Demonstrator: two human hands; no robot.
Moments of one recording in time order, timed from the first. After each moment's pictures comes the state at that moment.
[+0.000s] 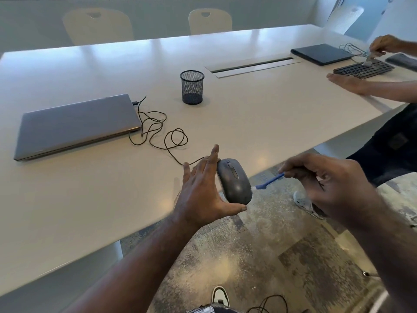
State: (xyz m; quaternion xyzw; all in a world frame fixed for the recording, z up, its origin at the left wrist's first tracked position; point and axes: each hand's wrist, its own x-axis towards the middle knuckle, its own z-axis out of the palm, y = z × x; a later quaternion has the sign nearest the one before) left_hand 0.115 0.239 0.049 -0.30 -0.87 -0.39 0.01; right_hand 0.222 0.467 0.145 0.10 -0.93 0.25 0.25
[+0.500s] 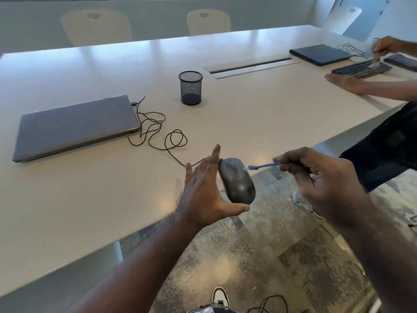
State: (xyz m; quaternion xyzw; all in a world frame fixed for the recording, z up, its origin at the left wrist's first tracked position) left_hand 0.119 0.244 0.053 -0.30 -0.86 -0.41 0.00; right_hand 0.216 0.460 0.139 0.08 -0.92 0.26 0.29
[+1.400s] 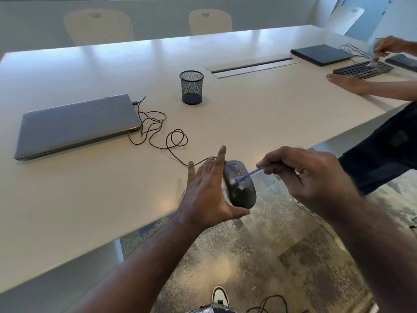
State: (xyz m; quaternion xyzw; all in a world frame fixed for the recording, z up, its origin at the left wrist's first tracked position) left_hand 0.125 0.248 0.056 -0.32 -0.88 -0.35 0.00; right_hand 0.209 0.444 0.154 0.15 -0.93 0.25 0.24
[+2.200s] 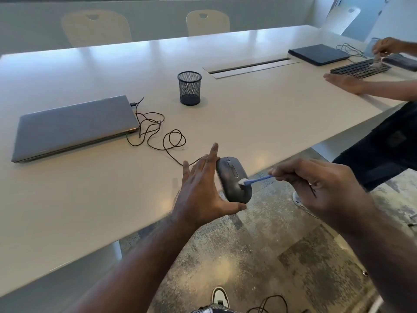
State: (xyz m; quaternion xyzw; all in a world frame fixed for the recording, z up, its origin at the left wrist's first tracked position) left_hand 0.116 0.243 0.055 -0.30 -0.87 -0.39 0.01; right_hand 0.229 0.457 0.151 0.14 -0.93 0.23 0.24
